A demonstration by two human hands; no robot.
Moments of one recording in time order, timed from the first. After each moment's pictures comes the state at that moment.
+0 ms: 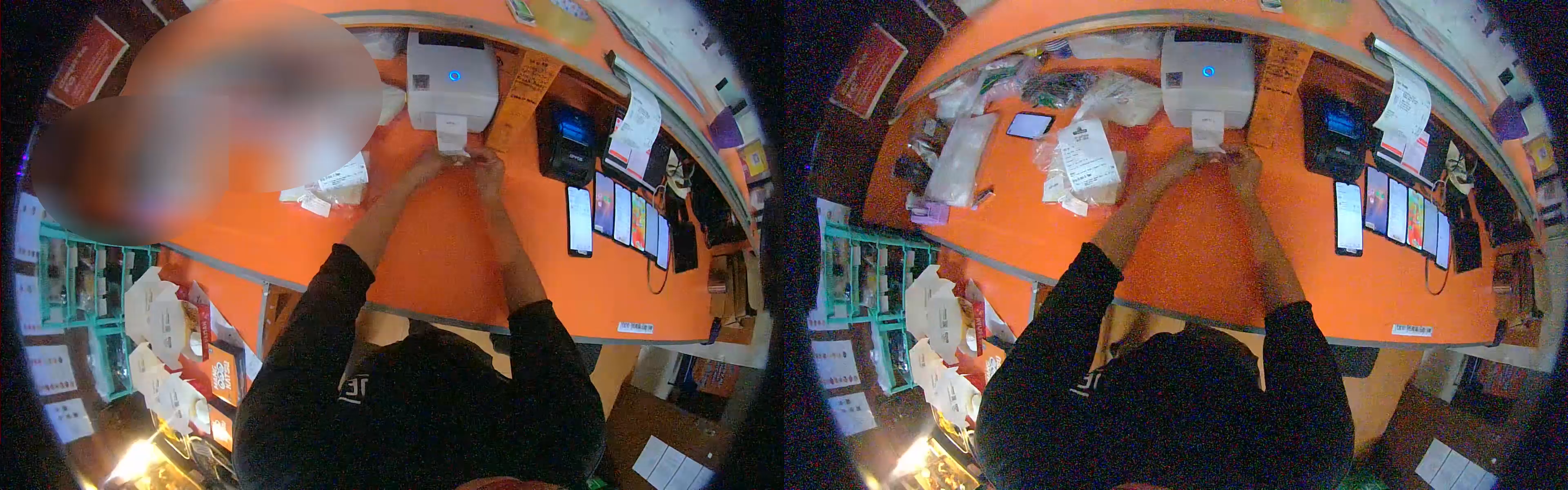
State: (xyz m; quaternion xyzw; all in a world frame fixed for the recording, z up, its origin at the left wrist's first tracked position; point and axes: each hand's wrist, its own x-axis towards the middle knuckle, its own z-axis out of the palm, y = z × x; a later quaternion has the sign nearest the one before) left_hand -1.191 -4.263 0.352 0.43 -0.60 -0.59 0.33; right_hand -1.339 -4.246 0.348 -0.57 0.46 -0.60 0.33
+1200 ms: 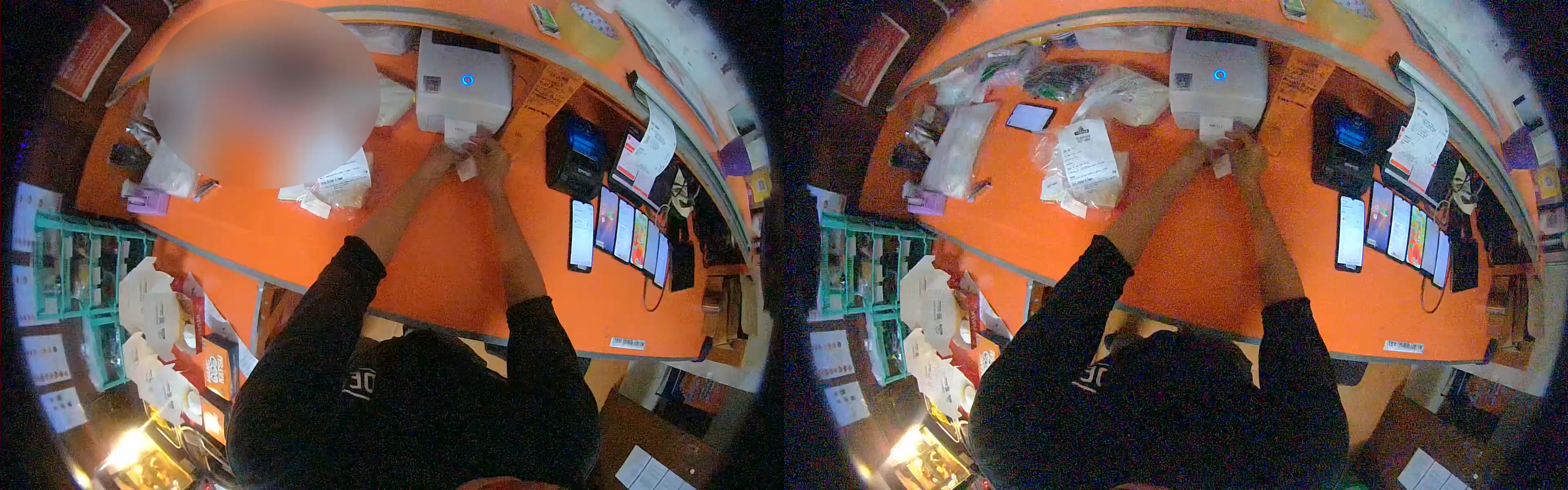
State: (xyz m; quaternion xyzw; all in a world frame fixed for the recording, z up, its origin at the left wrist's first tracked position) left_hand -1.216 -4.300 0.318 0.44 -0.45 -0.62 0.47; right_hand -1.332 -4.290 0.342 -0.54 0.41 -0.63 0.37
